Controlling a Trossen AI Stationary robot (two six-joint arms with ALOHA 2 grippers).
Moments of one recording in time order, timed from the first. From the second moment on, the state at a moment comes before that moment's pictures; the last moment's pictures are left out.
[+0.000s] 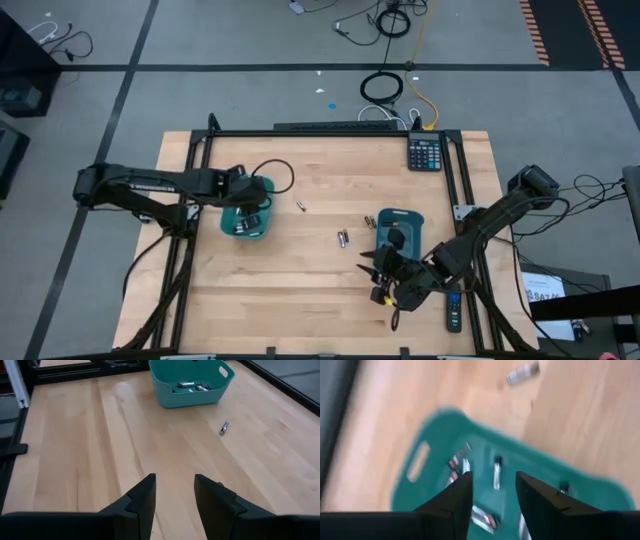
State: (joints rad) left arm 0.05 1.20 0.90 -0.92 -0.28 -0.19; right arm 0.66 1.49 1.00 -0.34 0.80 0.72
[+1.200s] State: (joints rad) left arm -0.24 1.56 0.71 0.68 -0.52 0.09; right arm -0.11 1.85 1.38 -0.98 0.07 0.03
